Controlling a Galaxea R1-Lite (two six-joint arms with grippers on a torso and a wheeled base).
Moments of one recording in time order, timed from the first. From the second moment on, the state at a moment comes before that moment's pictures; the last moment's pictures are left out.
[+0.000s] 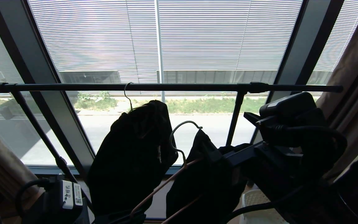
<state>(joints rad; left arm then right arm) -0.81 1.30 -0.11 -0.94 -0.18 0.04 1.10 1.60 -0.64 -1.01 -0.74 -0.17</state>
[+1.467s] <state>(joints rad) -0.70 1.30 -0.15 -0.94 -0.18 0.04 1.12 1.59 -0.61 -1.01 -0.74 -0.18</state>
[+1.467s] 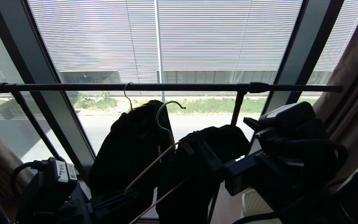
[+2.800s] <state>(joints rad) -0.65 1.28 -0.16 -0.94 -0.25 0.04 1.12 1.57 -0.60 -1.00 -0.73 -0.18</state>
